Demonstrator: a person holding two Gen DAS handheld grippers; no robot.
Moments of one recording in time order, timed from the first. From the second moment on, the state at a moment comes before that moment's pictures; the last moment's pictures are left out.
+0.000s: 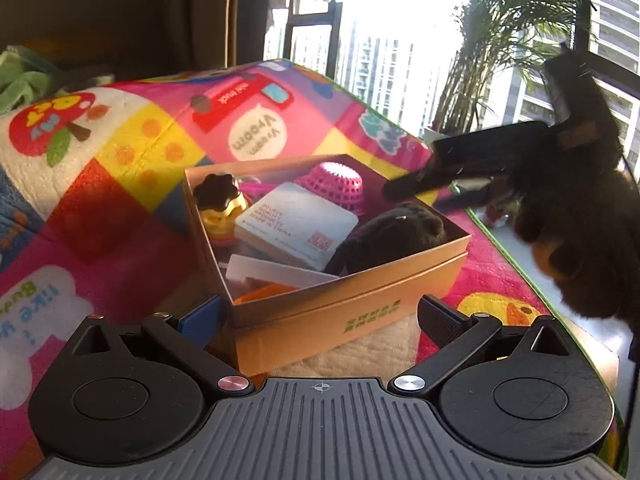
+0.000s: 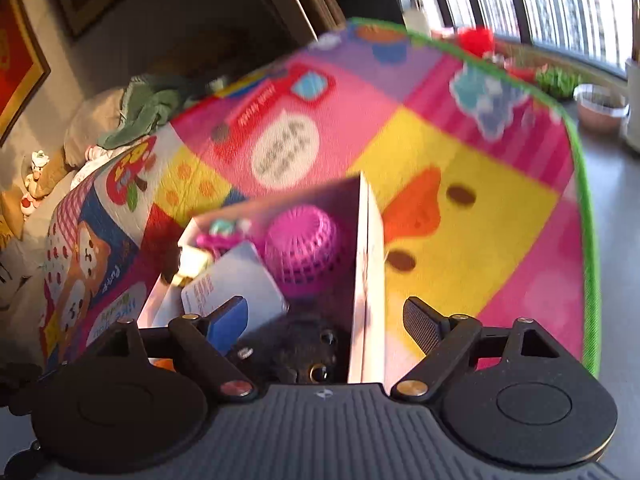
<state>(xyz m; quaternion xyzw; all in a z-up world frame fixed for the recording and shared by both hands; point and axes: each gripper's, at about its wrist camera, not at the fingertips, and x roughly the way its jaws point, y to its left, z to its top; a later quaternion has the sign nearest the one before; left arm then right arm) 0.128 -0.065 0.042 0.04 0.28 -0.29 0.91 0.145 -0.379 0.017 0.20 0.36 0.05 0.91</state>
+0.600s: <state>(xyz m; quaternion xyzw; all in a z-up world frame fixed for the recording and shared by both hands) 0.125 -0.027 0.043 0.00 0.28 -0.19 0.94 0.193 -0.252 0.014 0.18 0.37 0.14 0.90</state>
